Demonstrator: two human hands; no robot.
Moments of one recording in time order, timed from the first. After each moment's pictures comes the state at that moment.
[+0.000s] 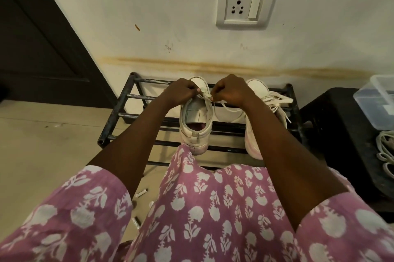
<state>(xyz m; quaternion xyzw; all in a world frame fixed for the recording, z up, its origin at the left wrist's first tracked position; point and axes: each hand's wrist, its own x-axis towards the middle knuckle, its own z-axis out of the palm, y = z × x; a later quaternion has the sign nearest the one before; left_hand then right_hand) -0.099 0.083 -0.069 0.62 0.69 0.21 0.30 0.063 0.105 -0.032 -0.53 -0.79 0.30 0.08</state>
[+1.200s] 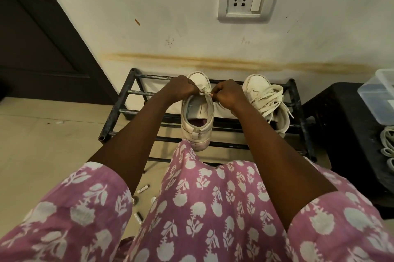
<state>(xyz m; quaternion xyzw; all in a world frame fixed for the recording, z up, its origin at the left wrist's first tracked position) -0.100 0.082 -0.067 0.58 0.71 0.20 0.35 0.051 0.107 -0.071 -0.58 -0.74 0.32 0.12</state>
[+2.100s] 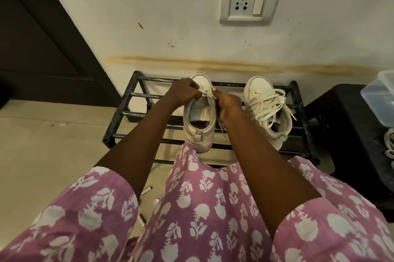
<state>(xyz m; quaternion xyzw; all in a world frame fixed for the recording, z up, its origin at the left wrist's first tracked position) -0.095 0.079 -0.071 0.54 0.74 0.24 0.33 0.029 0.098 -0.092 -0.63 -0.26 0.65 0.34</state>
